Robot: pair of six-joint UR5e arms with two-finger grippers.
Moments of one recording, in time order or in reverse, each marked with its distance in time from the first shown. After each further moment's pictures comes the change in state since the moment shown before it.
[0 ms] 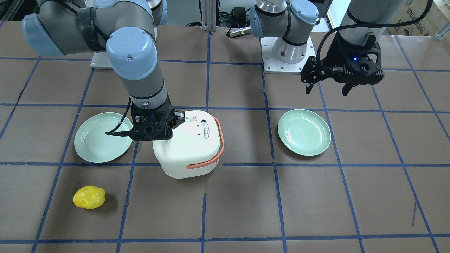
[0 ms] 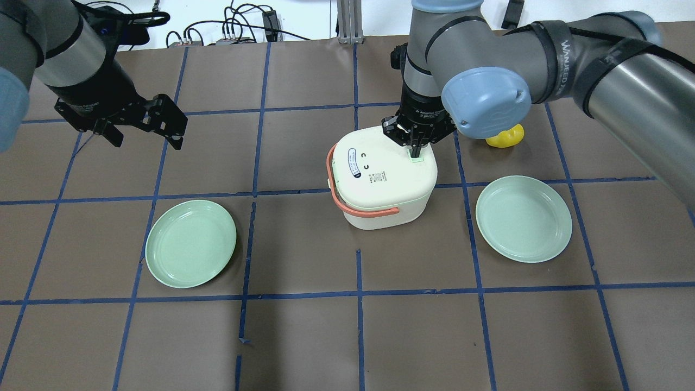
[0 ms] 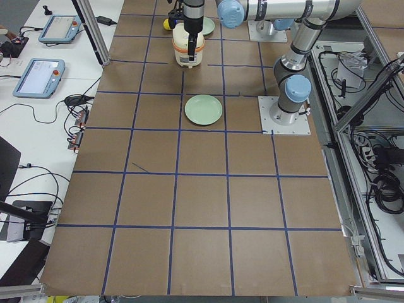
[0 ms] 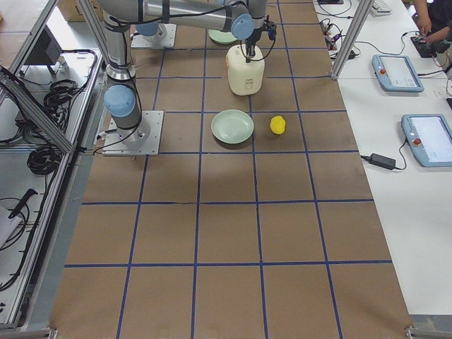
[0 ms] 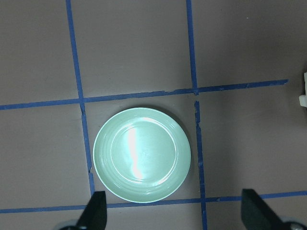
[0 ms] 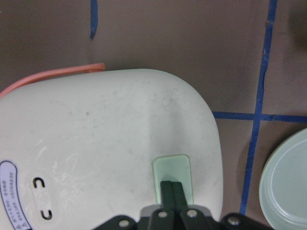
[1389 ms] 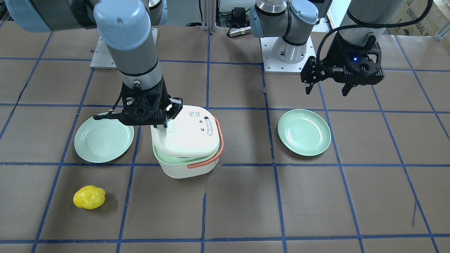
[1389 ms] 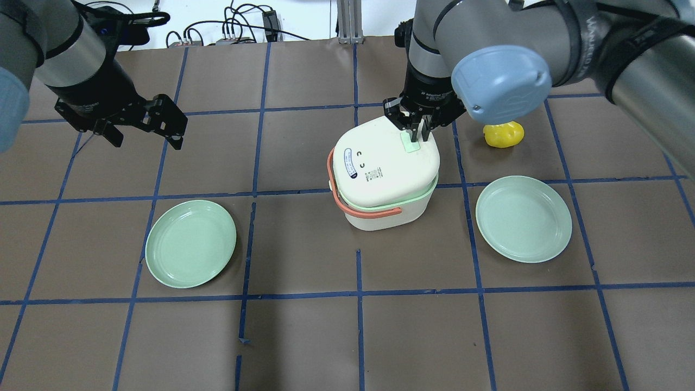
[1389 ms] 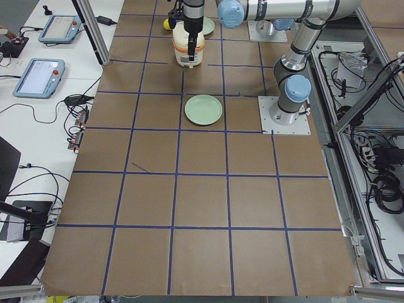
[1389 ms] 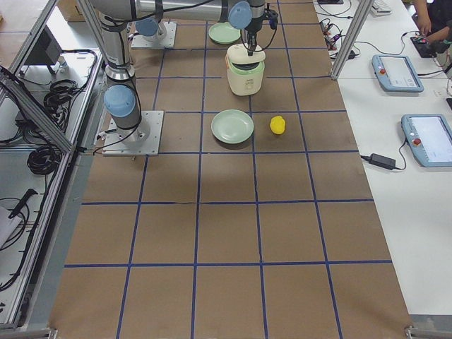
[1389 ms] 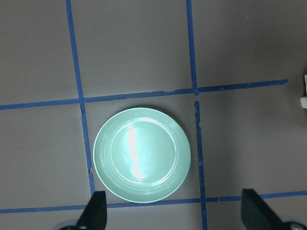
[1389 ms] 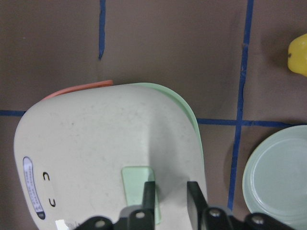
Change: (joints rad) left arm 0.000 0.000 0.000 0.000 0.000 0.000; right arm -0.003 -0.068 -0.083 0.076 -0.017 0.010
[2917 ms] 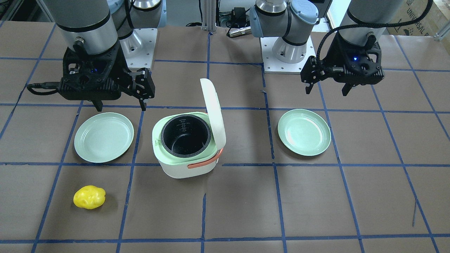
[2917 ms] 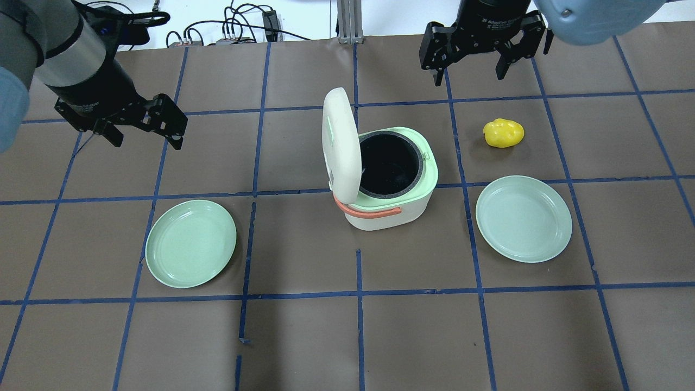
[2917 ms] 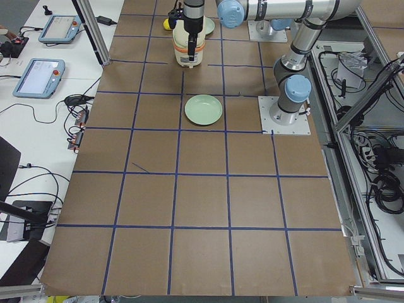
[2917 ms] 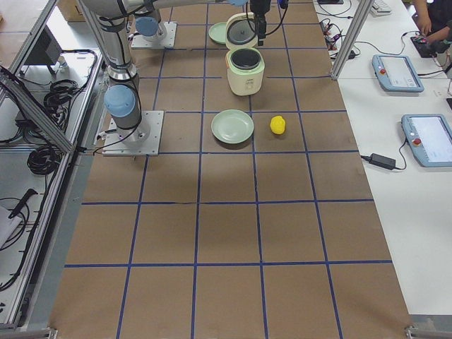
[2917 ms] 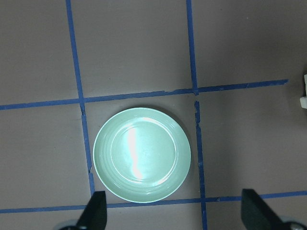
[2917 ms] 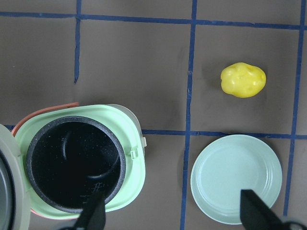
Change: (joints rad) left arm 0.000 0.000 0.000 0.000 0.000 0.000; right arm -0.091 -0.033 -0.147 0.135 -0.045 -0.089
